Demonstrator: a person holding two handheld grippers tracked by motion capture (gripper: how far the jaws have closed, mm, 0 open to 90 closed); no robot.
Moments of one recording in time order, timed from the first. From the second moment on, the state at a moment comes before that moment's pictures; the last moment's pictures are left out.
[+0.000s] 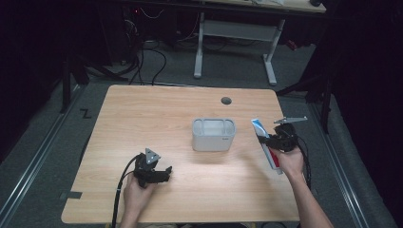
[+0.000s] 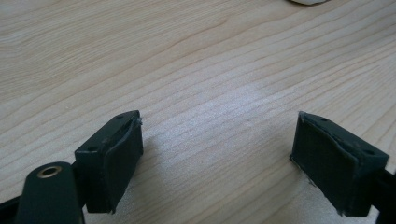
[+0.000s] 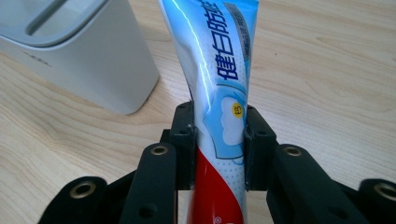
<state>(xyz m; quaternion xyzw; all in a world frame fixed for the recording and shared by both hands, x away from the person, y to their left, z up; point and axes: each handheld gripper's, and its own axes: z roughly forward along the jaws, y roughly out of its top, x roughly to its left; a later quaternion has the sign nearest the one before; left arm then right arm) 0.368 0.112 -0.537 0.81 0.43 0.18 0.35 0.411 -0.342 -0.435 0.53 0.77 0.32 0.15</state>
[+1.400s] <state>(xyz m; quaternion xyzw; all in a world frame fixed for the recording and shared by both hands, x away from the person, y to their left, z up) 0.369 0.112 -0.537 0.81 0.43 0.18 0.35 0.420 -0.291 -0.383 0.44 0.79 0.38 0.16</state>
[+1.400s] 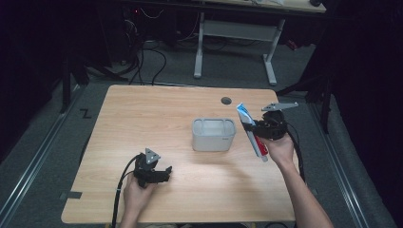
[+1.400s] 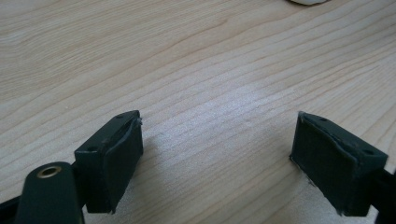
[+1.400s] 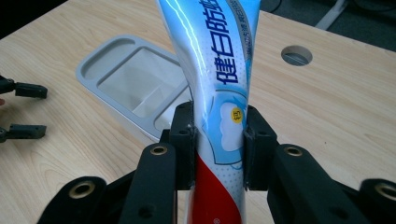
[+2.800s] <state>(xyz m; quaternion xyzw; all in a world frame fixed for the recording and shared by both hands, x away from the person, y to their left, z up) 0.368 0.112 -0.537 0.81 0.43 0.18 0.36 0.450 -0.230 -0.339 0.38 0.79 0.46 0.15</state>
